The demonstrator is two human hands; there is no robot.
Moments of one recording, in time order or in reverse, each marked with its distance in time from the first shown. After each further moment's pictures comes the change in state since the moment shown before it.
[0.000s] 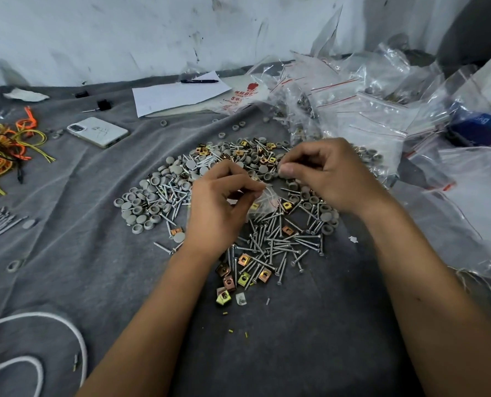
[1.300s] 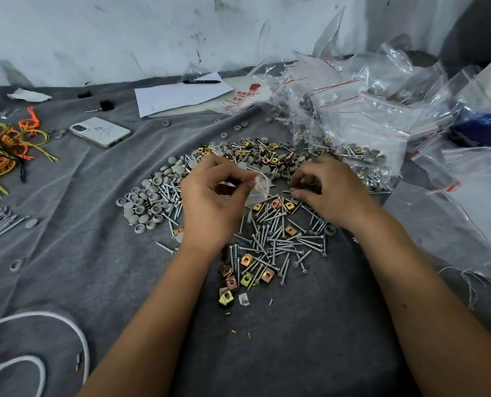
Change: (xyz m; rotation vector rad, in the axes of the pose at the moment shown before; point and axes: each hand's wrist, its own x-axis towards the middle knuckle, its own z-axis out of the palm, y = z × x) left_hand 0.003 0.005 -0.006 -0.020 0.147 -0.140; right_hand -0.008 0.022 0.011 -0.475 -0.005 0.158
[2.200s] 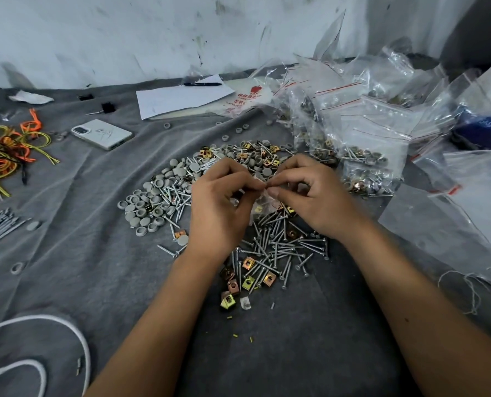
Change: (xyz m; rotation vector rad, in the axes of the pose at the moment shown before) left_hand -0.002 0.003 0.003 0.093 -0.035 0.194; right_hand -0.005 -0.028 0.013 0.429 0.061 -0.206
